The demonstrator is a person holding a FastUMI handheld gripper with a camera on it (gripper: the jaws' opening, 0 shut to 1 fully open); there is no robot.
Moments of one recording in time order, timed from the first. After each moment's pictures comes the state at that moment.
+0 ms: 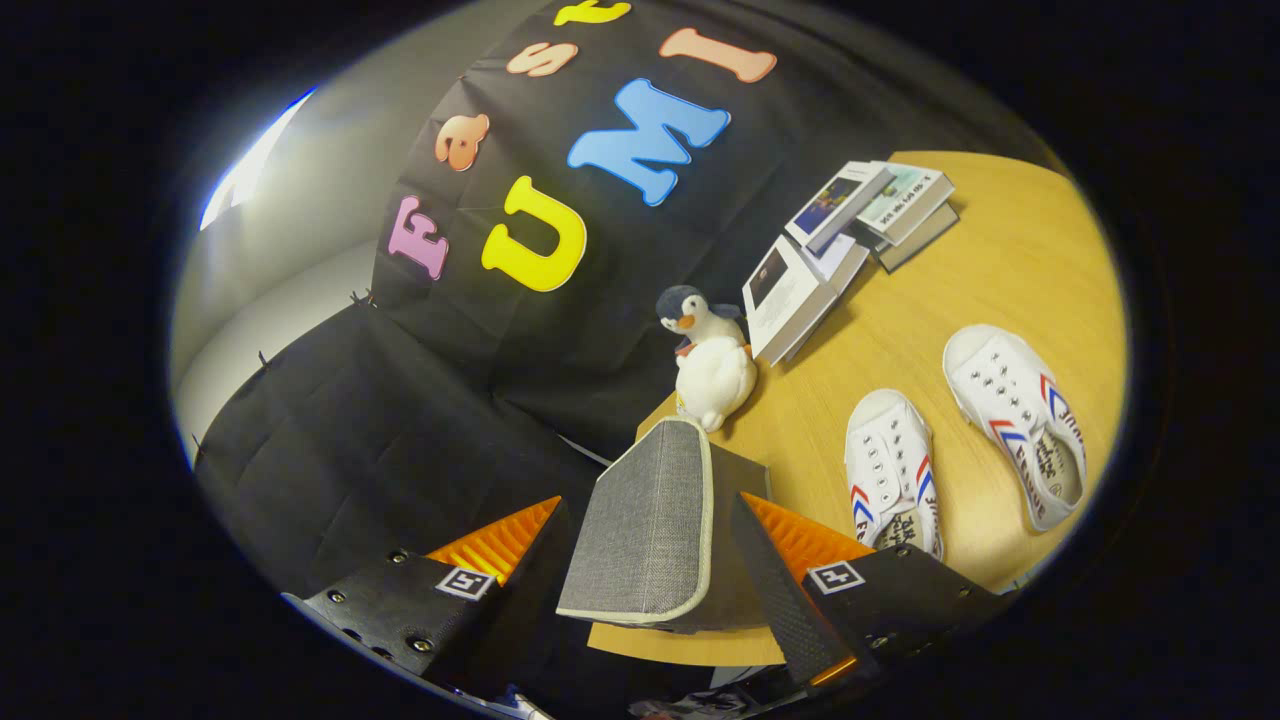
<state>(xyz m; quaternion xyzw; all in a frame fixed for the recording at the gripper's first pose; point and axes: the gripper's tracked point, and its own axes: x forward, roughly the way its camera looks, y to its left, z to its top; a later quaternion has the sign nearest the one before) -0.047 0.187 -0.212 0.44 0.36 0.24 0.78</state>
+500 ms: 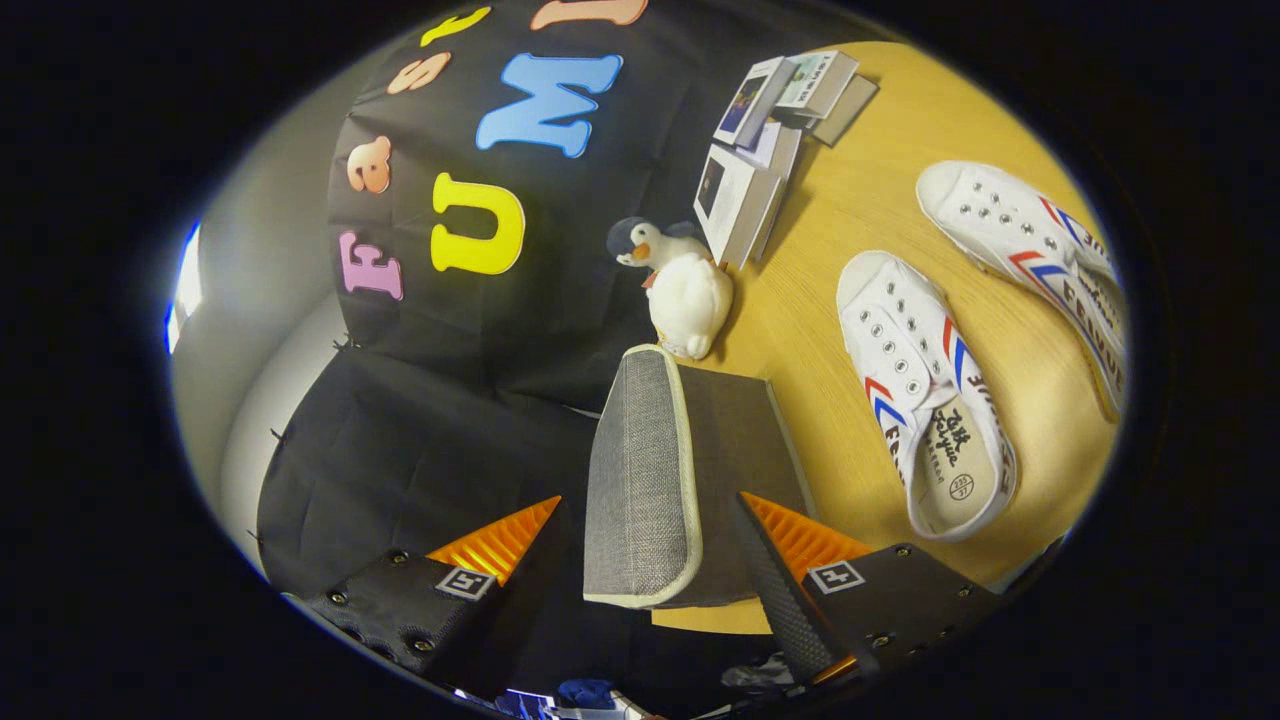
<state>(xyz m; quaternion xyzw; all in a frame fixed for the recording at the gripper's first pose) -0.064 0.219 -0.262 0.54 0.43 0.23 0.68</state>
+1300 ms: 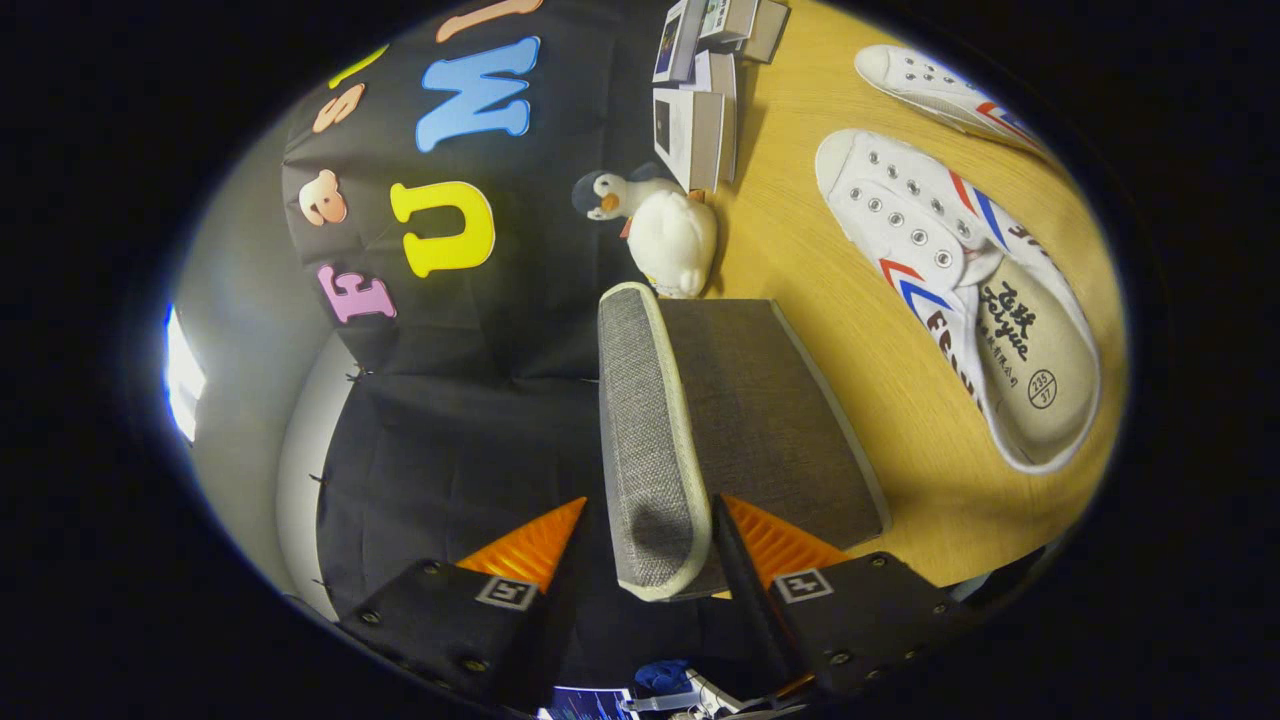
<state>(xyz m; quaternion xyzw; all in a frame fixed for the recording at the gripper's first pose) -0.079 0.260 -0.284 0.59 0.47 0.25 0.61</state>
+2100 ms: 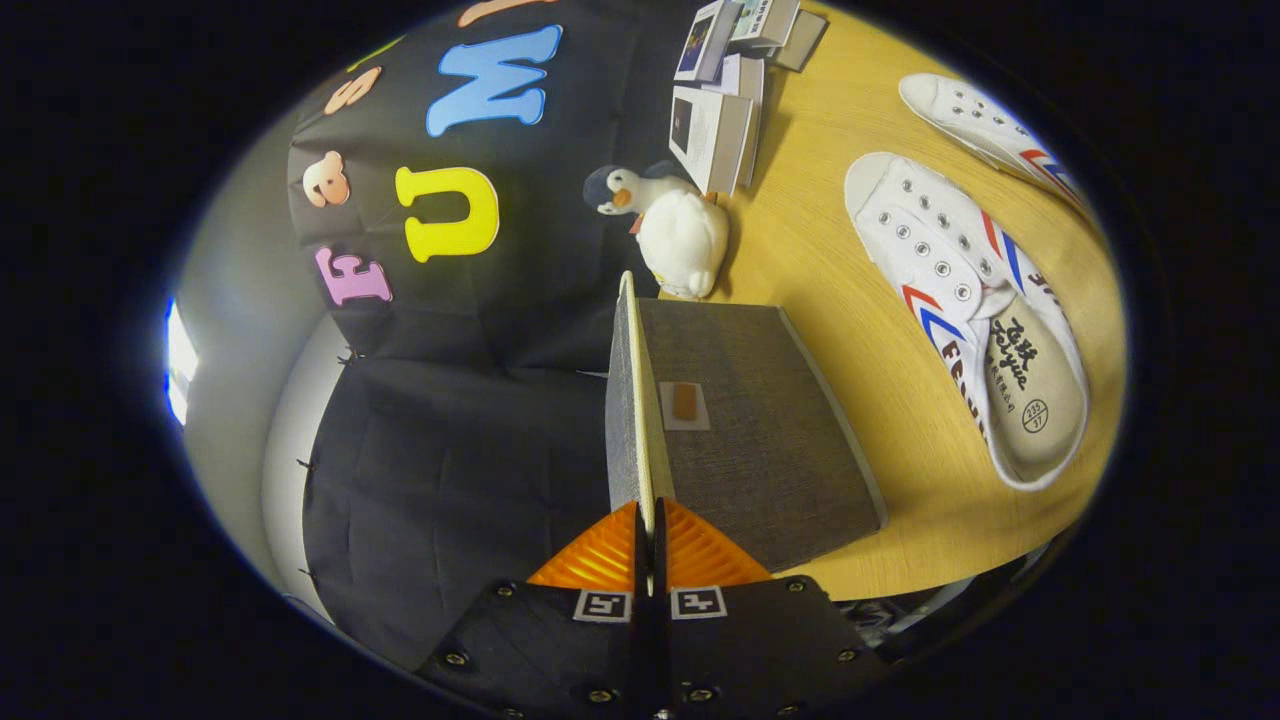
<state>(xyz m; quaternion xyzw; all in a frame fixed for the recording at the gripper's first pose) -0.074 0.255 -0.261 0.56 0.48 0.27 0.62</state>
